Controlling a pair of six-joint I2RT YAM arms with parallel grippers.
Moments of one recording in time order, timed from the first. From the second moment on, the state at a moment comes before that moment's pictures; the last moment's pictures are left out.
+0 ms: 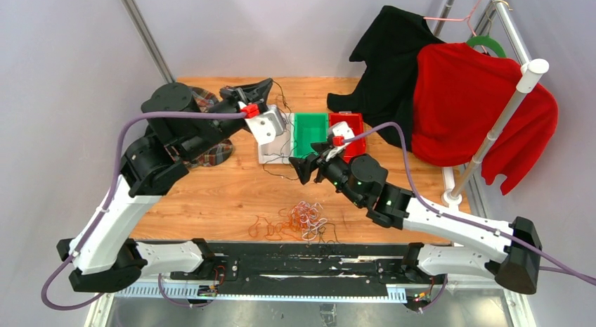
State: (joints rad) left arm -0.86 1.14 1.78 -0.58 0.00 0.99; right arm 1.10 1.05 0.82 0.27 0.35 0.15
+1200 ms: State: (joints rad) left arm -0.46 1.55 1.89 -0.12 -0.19 0.91; right arm 0.97 1.08 0.42 0.16 0.30 0.35
